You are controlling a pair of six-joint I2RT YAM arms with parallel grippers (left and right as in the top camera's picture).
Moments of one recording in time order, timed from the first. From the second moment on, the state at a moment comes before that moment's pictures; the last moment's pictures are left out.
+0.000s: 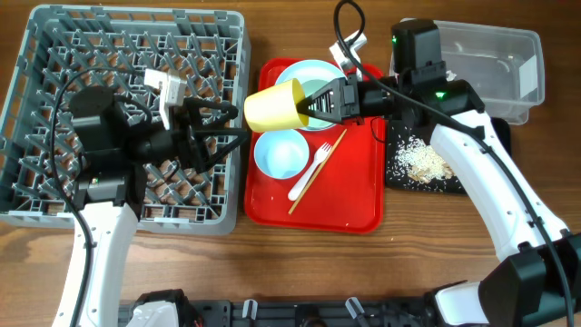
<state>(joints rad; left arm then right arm) 0.09 1.19 0.85 0.02 1.39 -0.39 0.28 1.60 1.35 -0.51 -1.21 0.57</state>
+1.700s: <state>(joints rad) 0.01 1.19 0.85 0.26 1.42 -0.52 0.37 1.60 1.35 -0.41 -1.30 0.71</state>
